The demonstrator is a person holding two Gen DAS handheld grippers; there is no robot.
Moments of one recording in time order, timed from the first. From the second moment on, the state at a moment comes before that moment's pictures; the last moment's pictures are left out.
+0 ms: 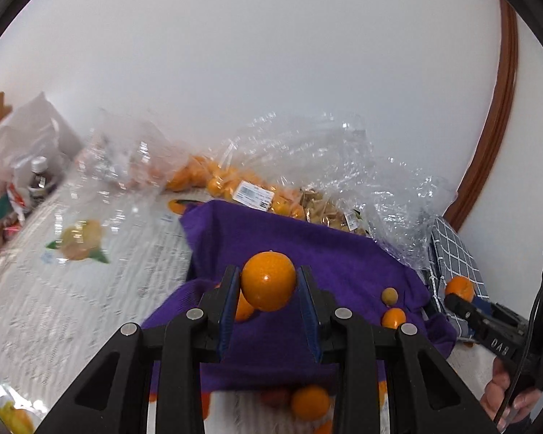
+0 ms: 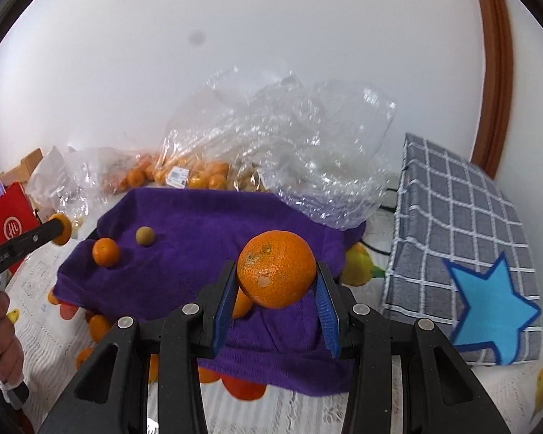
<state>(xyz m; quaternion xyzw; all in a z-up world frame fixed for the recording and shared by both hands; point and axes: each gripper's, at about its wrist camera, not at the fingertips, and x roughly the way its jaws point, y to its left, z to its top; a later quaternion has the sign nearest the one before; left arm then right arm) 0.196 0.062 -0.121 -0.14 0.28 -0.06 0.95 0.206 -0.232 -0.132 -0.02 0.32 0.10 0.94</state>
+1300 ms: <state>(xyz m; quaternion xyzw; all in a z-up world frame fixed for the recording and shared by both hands) 0.234 0.028 -0.171 -0.11 0.38 -0.10 0.91 0.238 -0.234 -0.183 -0.02 0.39 0.11 0.92</state>
